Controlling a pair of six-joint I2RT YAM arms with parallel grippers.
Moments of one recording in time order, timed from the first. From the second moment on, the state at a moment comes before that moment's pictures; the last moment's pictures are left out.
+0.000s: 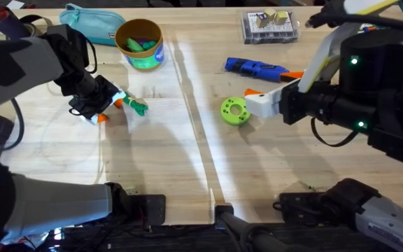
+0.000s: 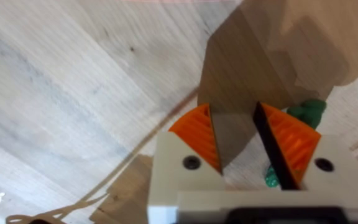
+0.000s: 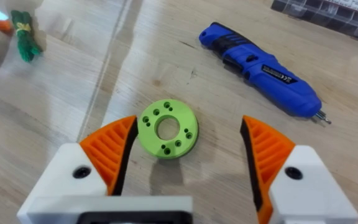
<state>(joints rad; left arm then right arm) 0.23 1.56 0.89 -0.75 -0.05 -0.70 0.50 0.85 0.68 -0.53 -0.01 0.11</state>
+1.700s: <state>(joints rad) 0.11 1.65 0.99 -0.77 0.10 -0.64 0.50 0.86 0.68 -0.54 -0.01 0.11</state>
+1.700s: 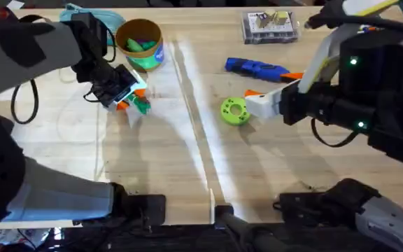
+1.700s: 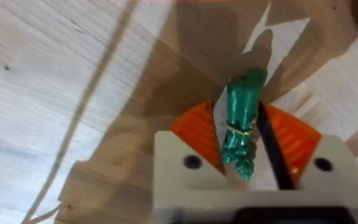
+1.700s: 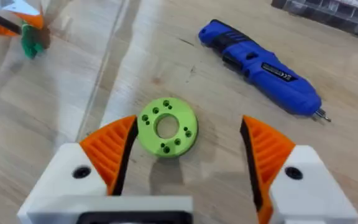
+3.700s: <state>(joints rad) -0.01 1.42 1.36 -0.84 0.13 -0.41 0.50 0.86 0.91 -0.85 0.00 0.10</state>
